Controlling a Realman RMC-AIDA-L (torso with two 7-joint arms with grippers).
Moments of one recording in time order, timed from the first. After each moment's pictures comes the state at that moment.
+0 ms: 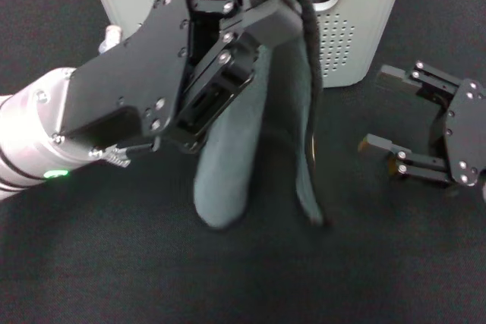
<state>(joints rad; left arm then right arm) -0.47 -2.10 1.49 0.54 0.73 2.00 -0.94 0.36 2.01 -1.31 -0.57 2.05 1.76 -2.30</state>
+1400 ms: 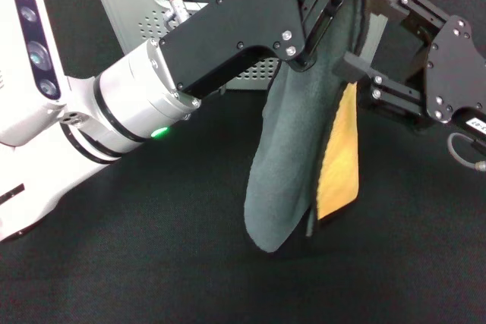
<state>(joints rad) -0.54 -2.11 1.83 0.47 0.34 1.65 -0.51 0.39 2.02 -1.63 -0.59 2.50 1.65 -2.40</state>
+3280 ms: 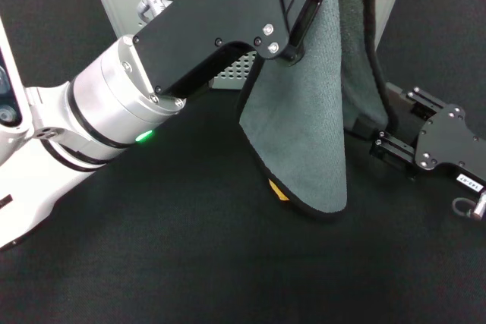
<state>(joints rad) -0.44 -2.10 1.86 0.62 0.31 1.67 -0.46 0.36 2.02 -1.72 -0.31 2.59 1.46 -2.47</state>
